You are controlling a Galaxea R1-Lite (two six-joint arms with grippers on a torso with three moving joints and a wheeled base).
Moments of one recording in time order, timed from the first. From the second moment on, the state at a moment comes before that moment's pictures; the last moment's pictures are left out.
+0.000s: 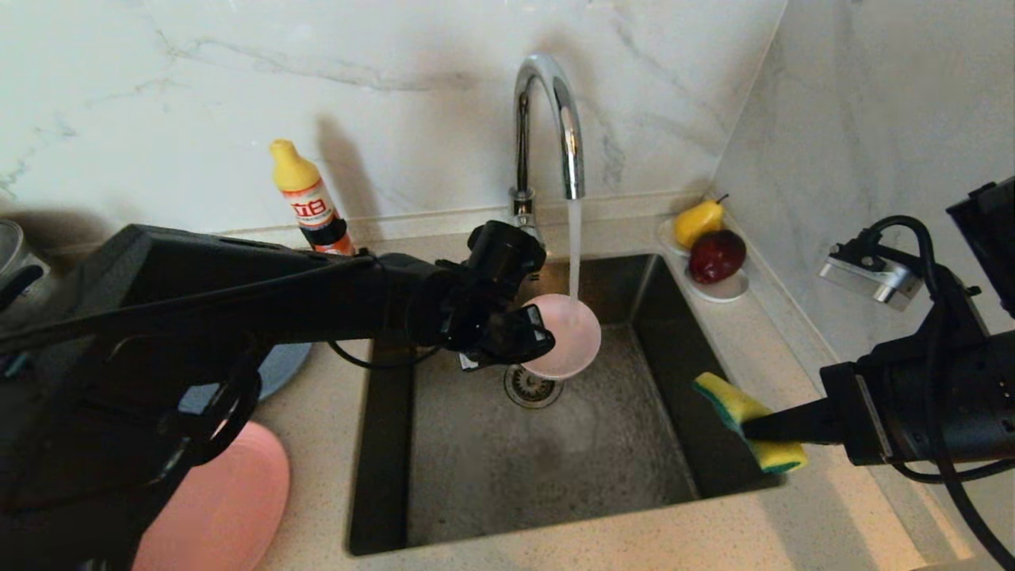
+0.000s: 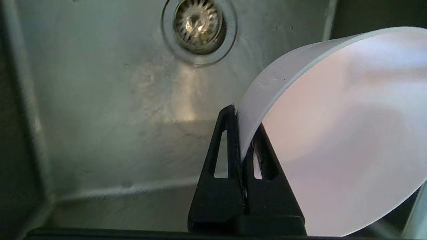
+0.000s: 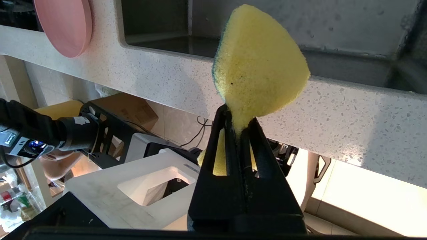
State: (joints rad) left arm -0.63 2.24 -1.79 0.27 0.21 -0.71; right arm 0.52 1.37 -1.19 0.54 0.21 0.45
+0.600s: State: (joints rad) left arm -0.63 2.32 -1.88 0.30 0.21 -0.75; right arm 0.52 1.37 -1.19 0.54 0.21 0.45
